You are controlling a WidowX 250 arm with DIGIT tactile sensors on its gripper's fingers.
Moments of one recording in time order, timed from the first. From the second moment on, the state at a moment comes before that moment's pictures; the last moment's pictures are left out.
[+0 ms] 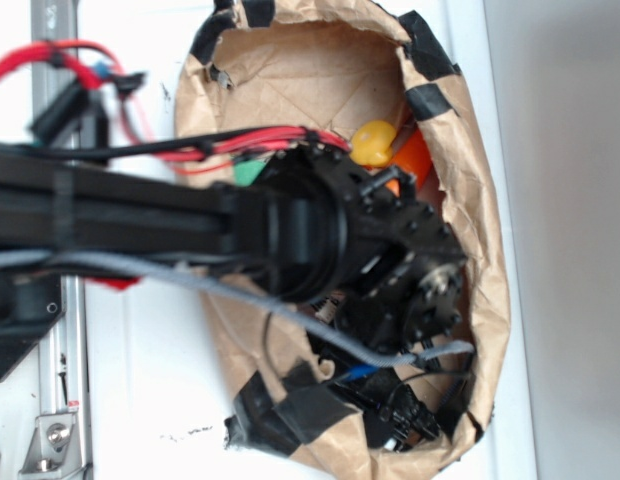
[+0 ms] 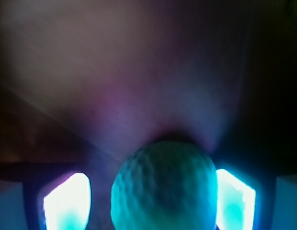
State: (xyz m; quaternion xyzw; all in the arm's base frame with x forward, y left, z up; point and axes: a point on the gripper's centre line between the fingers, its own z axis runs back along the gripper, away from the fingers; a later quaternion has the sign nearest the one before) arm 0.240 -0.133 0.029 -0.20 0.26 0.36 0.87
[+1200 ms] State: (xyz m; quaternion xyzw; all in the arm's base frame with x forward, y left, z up) arm 0.256 -0.067 0.098 -0.18 0.07 0.31 0.93
